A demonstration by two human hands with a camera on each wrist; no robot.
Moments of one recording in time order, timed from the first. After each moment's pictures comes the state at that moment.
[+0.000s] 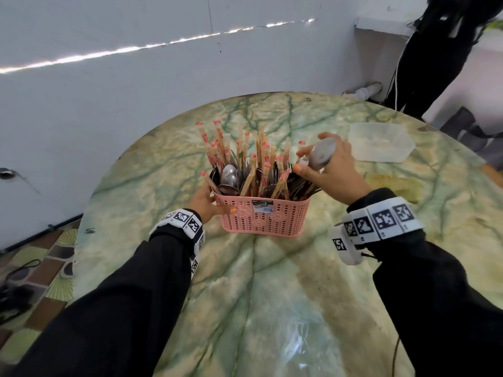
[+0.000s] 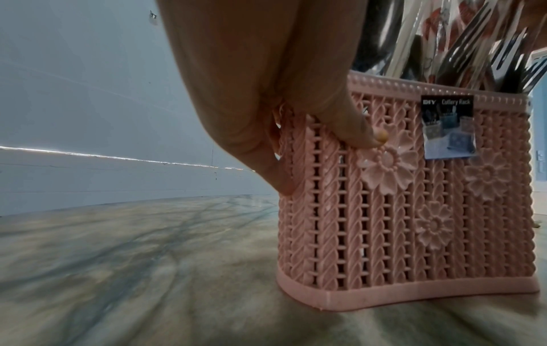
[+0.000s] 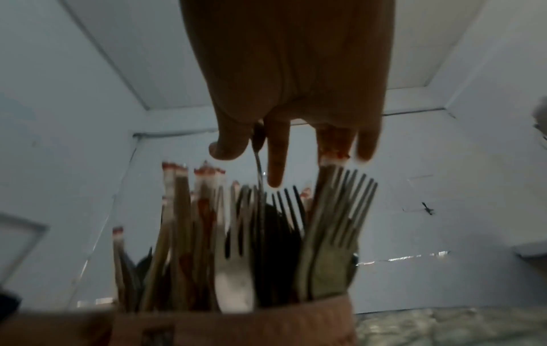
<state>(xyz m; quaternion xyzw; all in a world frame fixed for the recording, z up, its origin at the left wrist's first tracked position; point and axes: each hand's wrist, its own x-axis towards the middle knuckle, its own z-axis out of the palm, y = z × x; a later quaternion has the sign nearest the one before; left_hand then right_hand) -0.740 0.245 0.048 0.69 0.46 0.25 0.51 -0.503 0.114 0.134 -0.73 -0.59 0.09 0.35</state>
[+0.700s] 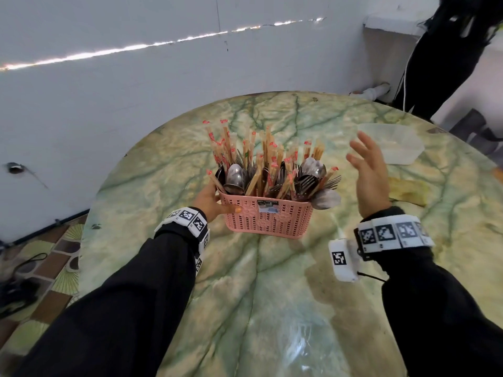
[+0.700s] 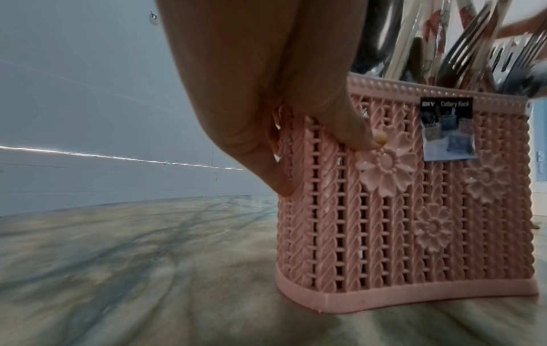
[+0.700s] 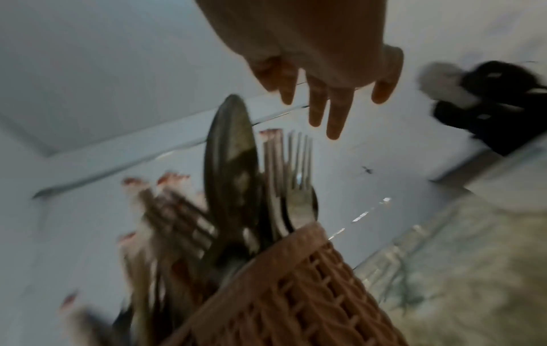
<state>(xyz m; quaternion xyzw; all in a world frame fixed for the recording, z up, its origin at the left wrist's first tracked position) -0.741 0.244 0.050 0.68 0.47 0.23 0.51 -0.483 0.103 0.111 -0.61 -0.37 0.19 0.67</state>
